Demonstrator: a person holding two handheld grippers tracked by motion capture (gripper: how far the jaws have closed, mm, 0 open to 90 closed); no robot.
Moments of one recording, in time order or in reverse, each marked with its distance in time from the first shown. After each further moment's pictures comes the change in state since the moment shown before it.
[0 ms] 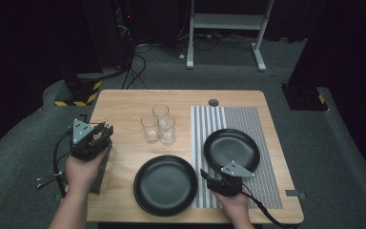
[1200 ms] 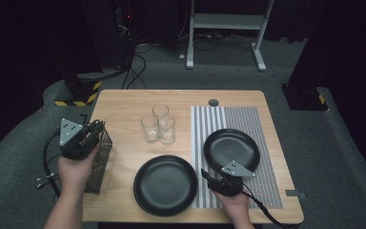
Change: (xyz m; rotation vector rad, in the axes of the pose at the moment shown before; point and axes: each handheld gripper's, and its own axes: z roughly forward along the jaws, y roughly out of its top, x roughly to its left) left arm 0.013 0.005 -0.017 -0.102 0.007 -0.050; right arm -0.002 -0.001 0.000 -0.002 -0.002 0.009
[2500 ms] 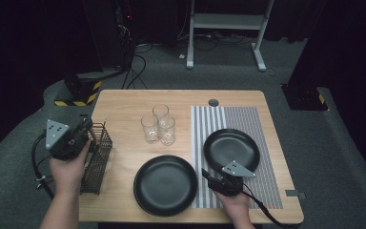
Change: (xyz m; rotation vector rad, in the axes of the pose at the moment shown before) left arm 0.017 0.001 -0.011 -0.088 0.051 -0.032; right arm -0.002 -0.001 0.001 -0.002 -0.004 0.002
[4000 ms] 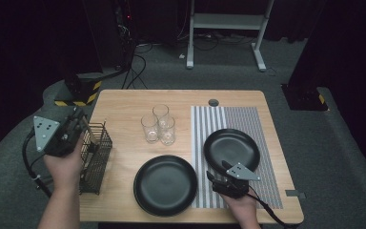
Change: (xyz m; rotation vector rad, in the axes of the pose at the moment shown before) left arm -0.005 0.028 -0.014 -0.188 0.066 0.042; right arm -0.009 -0.004 -0.012 -0.002 -0.061 -0.076
